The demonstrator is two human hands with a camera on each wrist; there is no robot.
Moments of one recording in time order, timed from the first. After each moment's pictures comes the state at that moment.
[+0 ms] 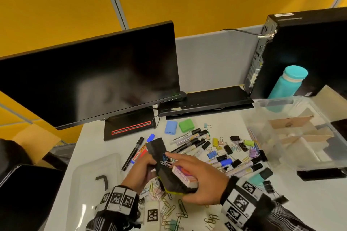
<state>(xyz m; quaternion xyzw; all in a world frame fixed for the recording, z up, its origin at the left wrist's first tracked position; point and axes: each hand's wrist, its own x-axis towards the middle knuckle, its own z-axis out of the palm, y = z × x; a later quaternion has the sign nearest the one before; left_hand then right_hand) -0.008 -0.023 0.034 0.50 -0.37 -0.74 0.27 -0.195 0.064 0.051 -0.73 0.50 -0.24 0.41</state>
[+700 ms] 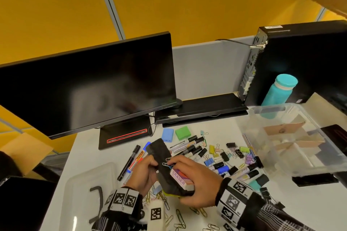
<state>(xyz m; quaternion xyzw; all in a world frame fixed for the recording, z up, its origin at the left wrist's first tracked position) -0.026 -0.035 0.033 0.44 -0.27 -0.81 0.29 -0.198 0.048 0.038 -0.75 0.50 -0.26 0.34</state>
